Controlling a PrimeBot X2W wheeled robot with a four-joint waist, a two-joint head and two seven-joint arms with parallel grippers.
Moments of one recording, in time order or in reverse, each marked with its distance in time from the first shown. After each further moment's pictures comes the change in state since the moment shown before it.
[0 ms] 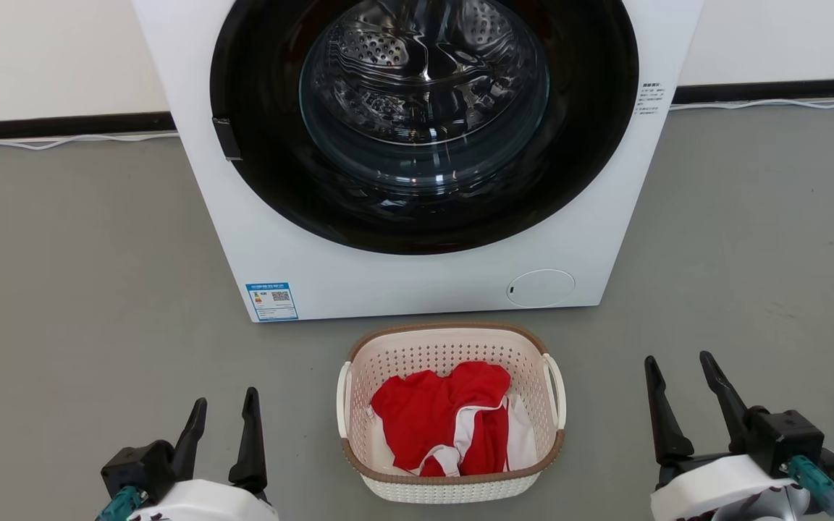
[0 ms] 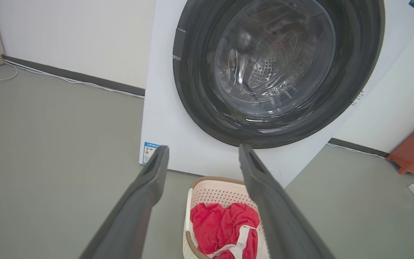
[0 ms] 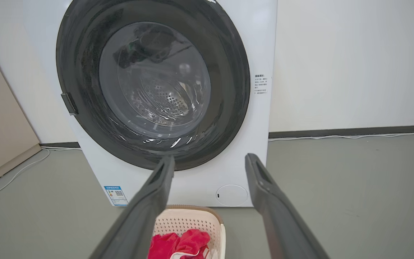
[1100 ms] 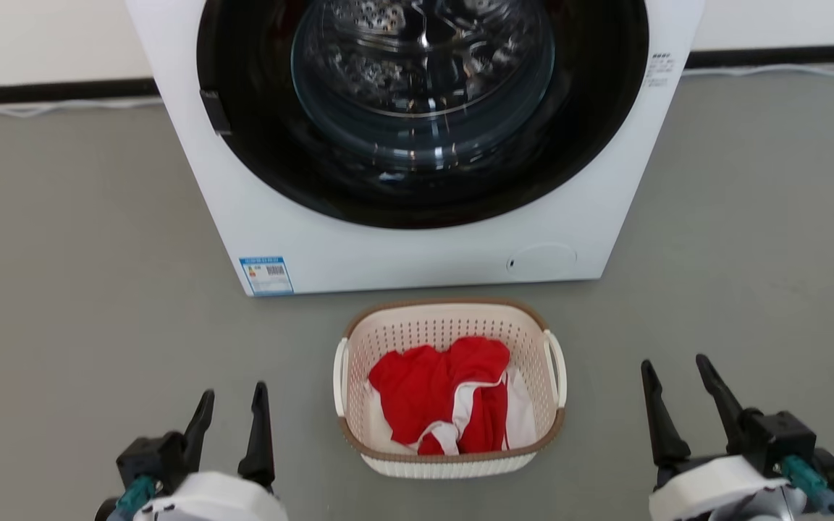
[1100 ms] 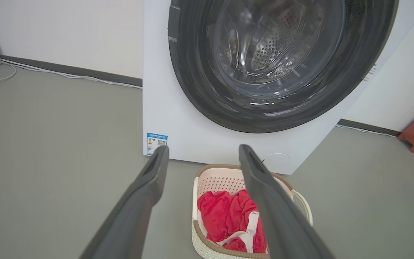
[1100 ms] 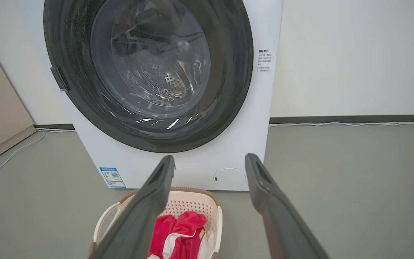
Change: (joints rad) left arm -0.016 0.001 -0.014 0.022 0.065 0.006 -0.013; right arm -0.007 0.000 0.000 0.038 -0.037 0.000 -0.018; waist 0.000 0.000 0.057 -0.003
